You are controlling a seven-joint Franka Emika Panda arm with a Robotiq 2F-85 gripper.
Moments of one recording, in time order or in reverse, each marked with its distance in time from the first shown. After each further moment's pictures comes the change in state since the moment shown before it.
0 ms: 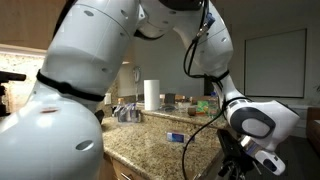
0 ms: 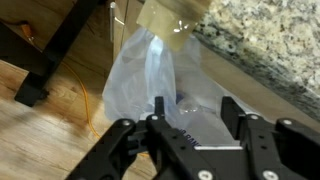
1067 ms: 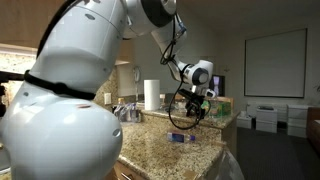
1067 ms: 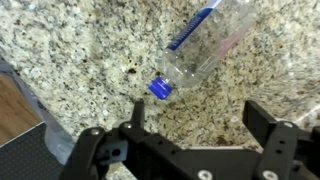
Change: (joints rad) arm 0.314 -0.042 0.194 0.400 -0.348 -0.011 0.310
